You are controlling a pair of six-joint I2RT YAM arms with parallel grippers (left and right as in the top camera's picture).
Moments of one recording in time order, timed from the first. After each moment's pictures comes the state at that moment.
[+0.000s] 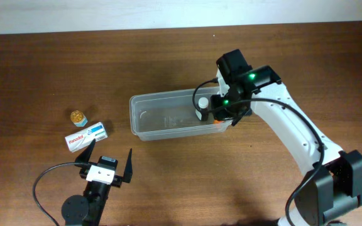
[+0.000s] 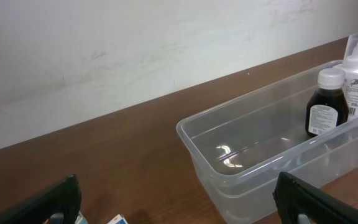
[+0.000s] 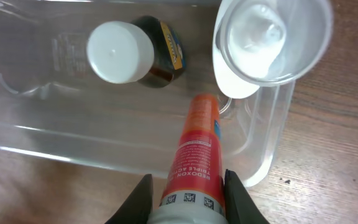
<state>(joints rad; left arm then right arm) 0.00 0.01 0.01 -0.06 0.24 0.23 0.36 1.76 1.49 -1.09 -0.13 0.24</state>
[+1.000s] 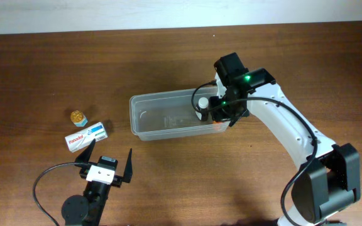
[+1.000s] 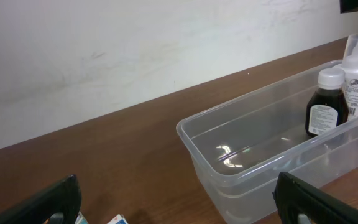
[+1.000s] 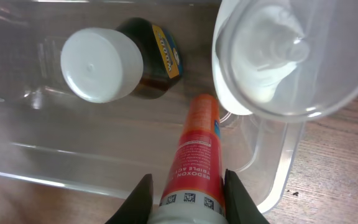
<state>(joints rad) 0.00 0.01 0.01 -0.06 0.24 0.23 0.36 1.79 1.46 -1.05 -0.13 0.25</state>
